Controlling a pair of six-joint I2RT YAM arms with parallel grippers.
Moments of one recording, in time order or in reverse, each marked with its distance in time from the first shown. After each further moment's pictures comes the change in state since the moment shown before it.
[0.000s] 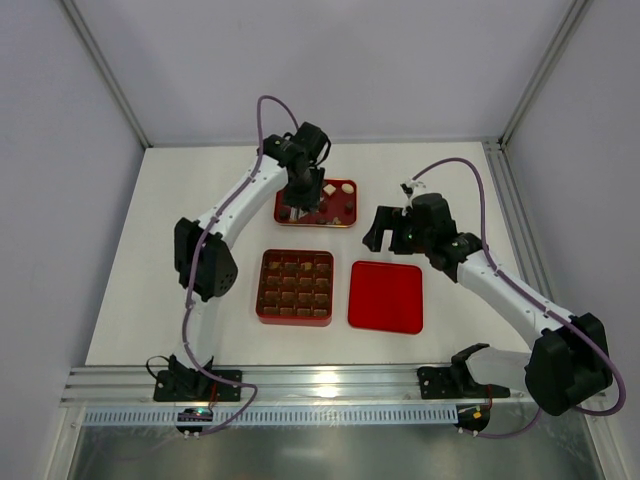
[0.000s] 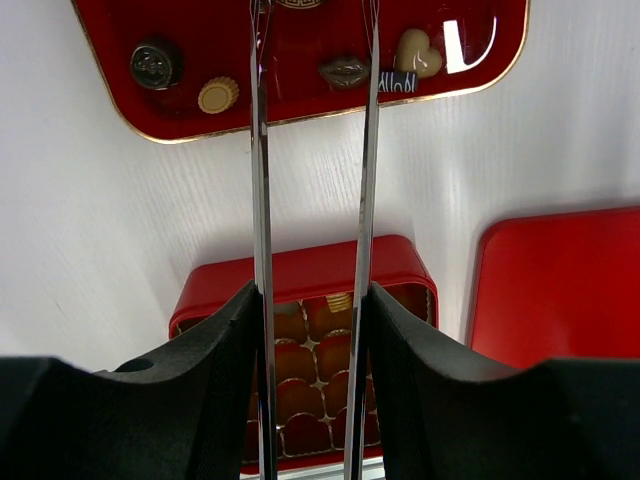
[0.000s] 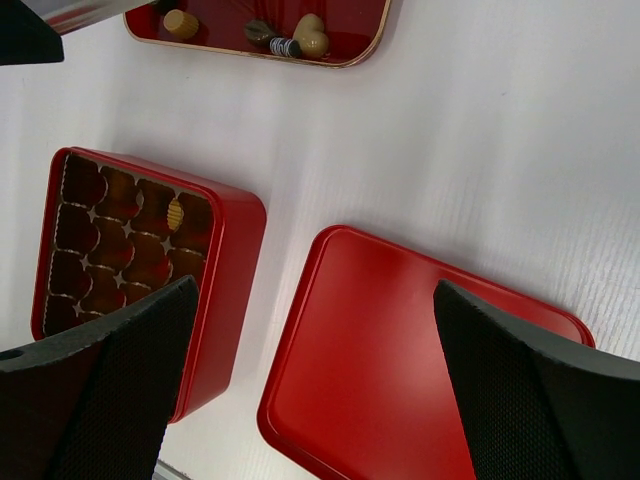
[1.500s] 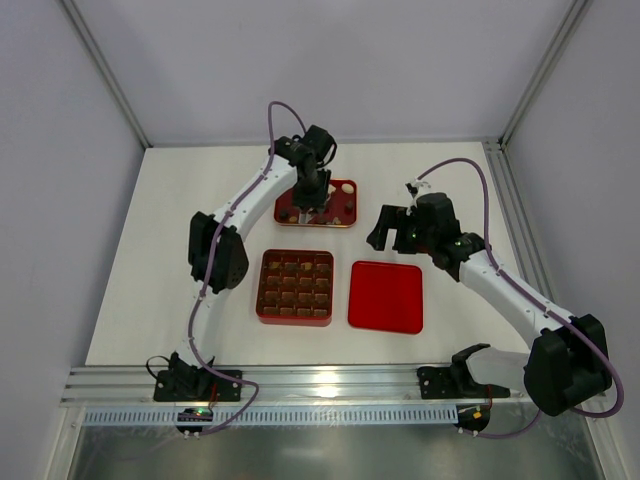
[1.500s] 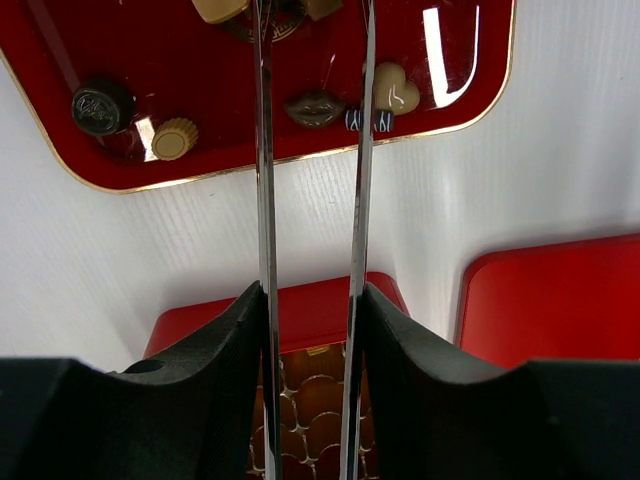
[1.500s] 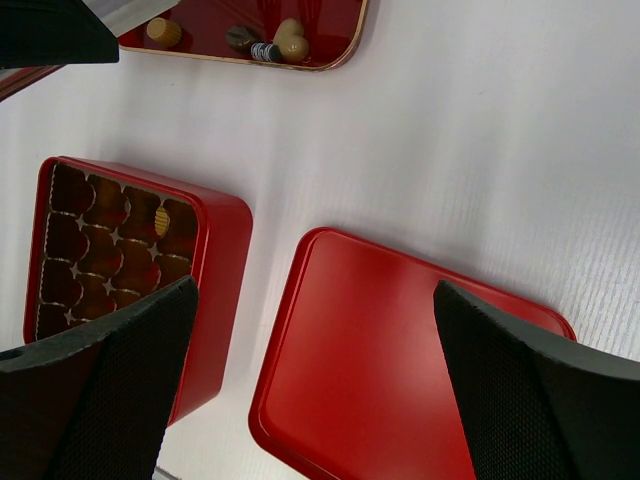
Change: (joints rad) left arm 0.008 0.135 0.082 0.024 0.054 -0.003; right arm -0.036 -0.002 -0.010 0.000 -0.010 -0.004
